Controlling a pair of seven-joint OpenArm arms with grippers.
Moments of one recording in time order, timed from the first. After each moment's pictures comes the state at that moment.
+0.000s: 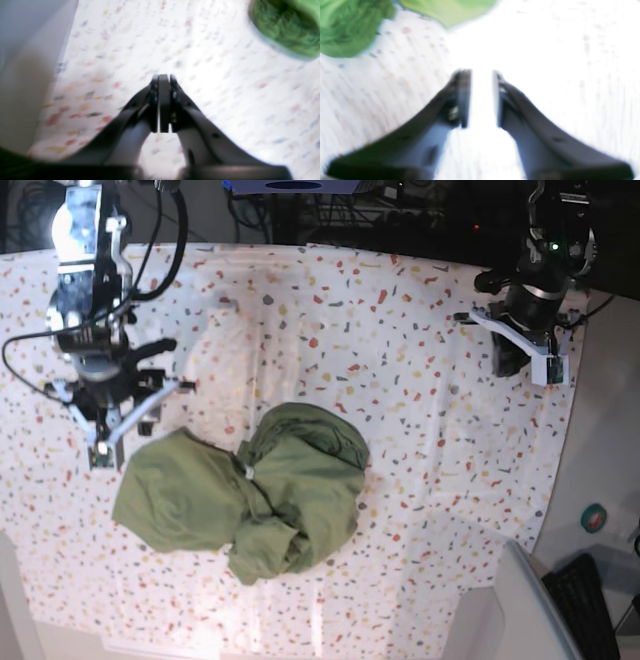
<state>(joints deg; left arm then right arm) 29.4 -13.2 -12.5 109.1 -17.9 -1.1 31.4 -11.4 0.9 2.9 105.5 -2.1 0.4 -48.1</state>
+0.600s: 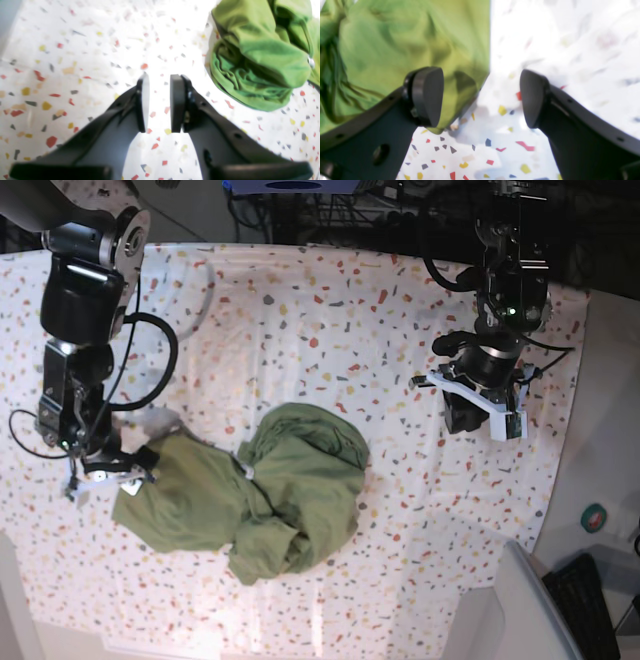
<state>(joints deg) 15.7 -9.6 -5.0 96.1 -17.3 -0.6 23.7 17.6 2.6 21.2 54.0 14.6 -0.5 -39.8</state>
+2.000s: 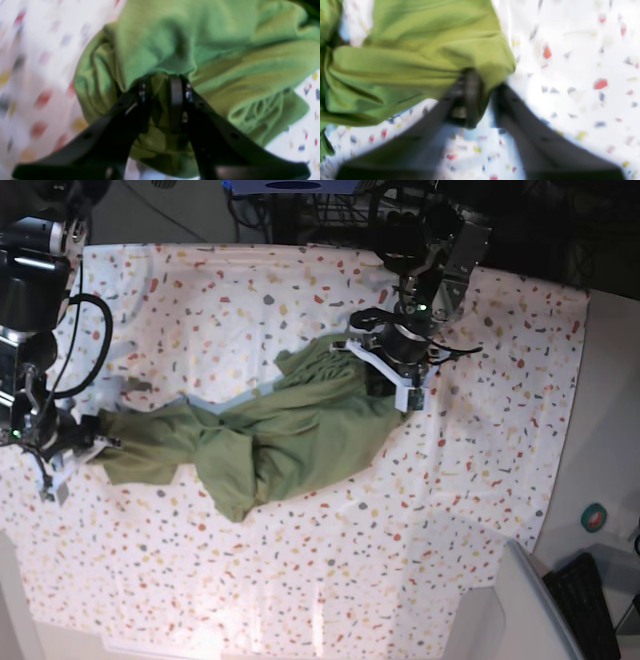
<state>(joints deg) 8.6 -9.0 13.7 71.6 -18.1 5.8 11.4 13.5 13.3 15.2 61.9 13.4 16.6 -50.2</state>
